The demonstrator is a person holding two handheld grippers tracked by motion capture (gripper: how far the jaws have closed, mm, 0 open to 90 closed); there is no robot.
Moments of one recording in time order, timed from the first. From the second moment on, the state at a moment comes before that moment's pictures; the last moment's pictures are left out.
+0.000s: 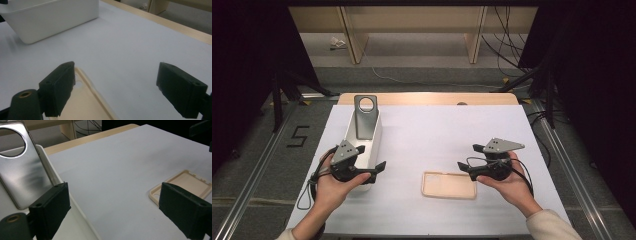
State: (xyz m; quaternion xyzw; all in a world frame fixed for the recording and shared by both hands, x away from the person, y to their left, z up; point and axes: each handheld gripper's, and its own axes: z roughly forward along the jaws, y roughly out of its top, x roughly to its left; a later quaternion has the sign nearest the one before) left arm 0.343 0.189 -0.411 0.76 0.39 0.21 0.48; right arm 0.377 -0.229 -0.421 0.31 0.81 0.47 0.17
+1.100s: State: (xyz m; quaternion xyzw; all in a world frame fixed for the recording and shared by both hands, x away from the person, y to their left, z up) left arm 0.333 0.190 -0.419 0.77 0.38 0.22 0.47; right arm 0.378 -0.230 -0.418 0.31 0.81 0.47 0.17
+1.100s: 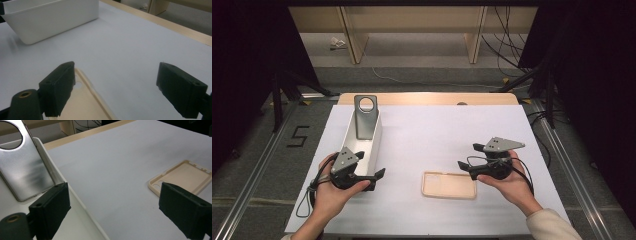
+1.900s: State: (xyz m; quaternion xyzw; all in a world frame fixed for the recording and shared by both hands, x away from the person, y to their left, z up) left arm 0.333 0.192 -0.421 0.77 0.38 0.21 0.47; right arm 0.381 -0.229 -0.418 0.31 0.81 0.47 0.17
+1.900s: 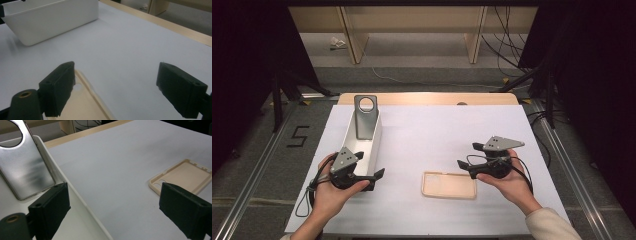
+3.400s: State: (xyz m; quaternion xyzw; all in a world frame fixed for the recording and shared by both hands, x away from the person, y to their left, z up) left arm 0.332 0.191 -0.420 0.77 0.39 0.21 0.47; right arm 0.370 -0.216 -0.447 0.26 0.95 0.19 0.04
